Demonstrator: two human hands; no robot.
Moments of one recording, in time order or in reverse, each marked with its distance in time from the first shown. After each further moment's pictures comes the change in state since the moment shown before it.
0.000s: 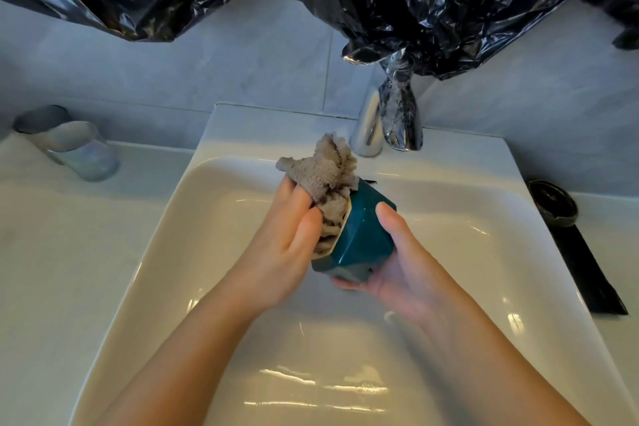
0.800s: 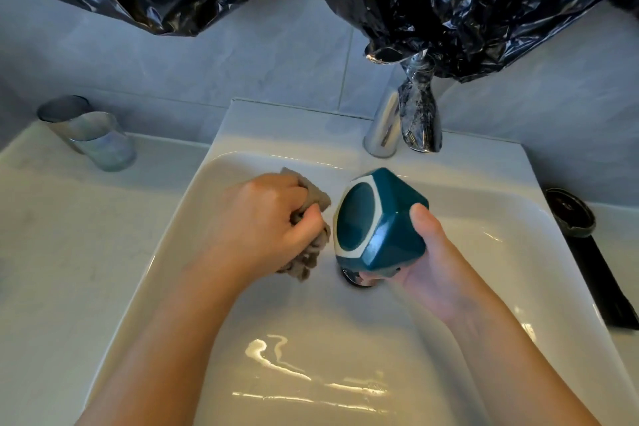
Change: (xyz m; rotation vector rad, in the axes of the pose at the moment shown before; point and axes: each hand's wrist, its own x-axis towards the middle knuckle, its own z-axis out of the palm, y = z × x) left_hand 0.002 -0.002 -0.037 0.779 0.079 0.039; right_hand -0.012 -0.016 -0.003 -0.160 -0.072 -0.154
